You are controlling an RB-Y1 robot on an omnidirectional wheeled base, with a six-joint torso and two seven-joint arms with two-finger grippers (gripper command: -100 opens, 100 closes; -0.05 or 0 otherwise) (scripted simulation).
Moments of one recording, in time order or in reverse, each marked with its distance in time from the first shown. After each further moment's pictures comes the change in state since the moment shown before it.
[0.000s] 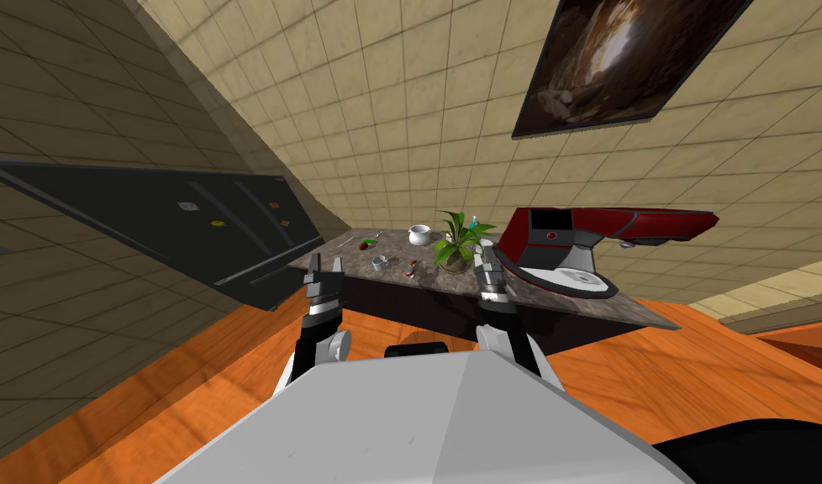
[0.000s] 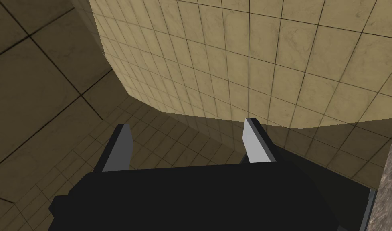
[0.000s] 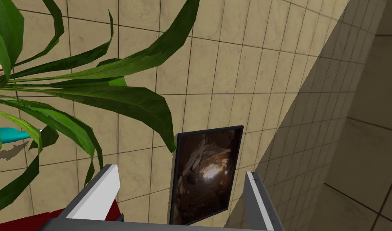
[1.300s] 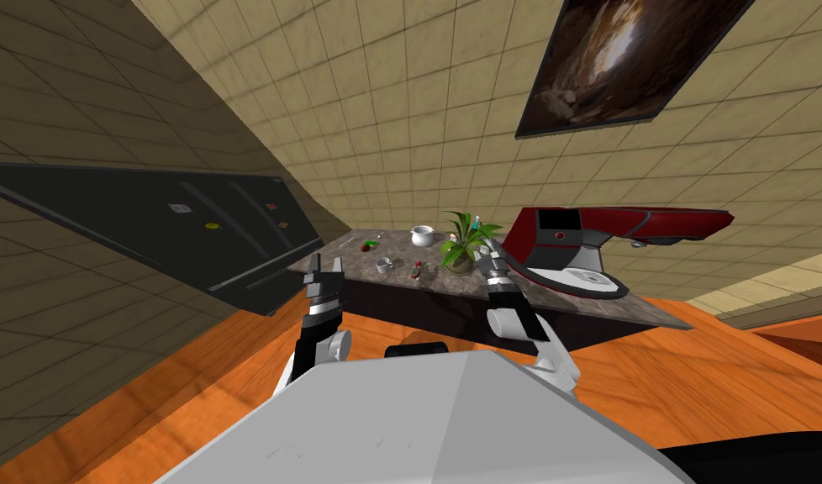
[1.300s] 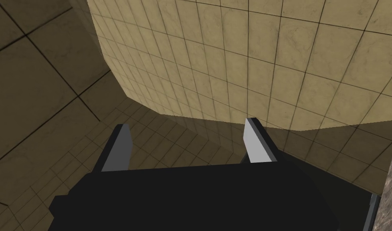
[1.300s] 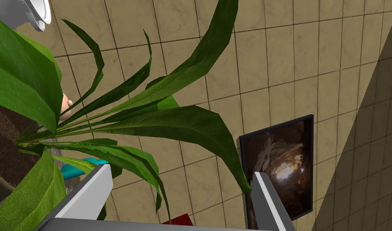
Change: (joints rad) left arm 0.000 0.000 0.000 0.000 0.000 0.000 0.000; right arm -0.164 -0.156 -0.142 0.047 -0.130 0.298 -0.326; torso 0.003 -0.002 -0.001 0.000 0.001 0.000
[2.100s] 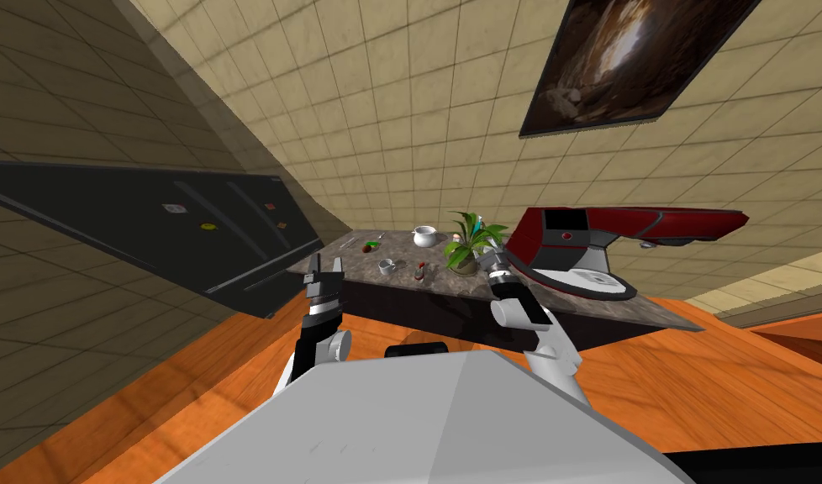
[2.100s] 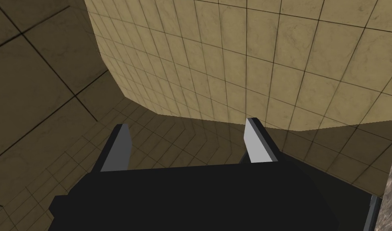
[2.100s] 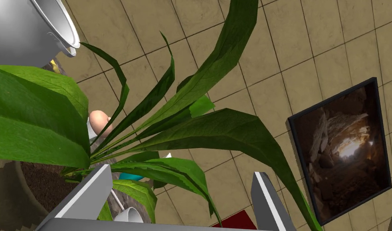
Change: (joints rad) left arm 0.000 0.000 0.000 0.000 0.000 0.000 0.000; right arm -0.078 -0.046 -0.061 0.013 -0.078 0.201 -0.220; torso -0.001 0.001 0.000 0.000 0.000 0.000
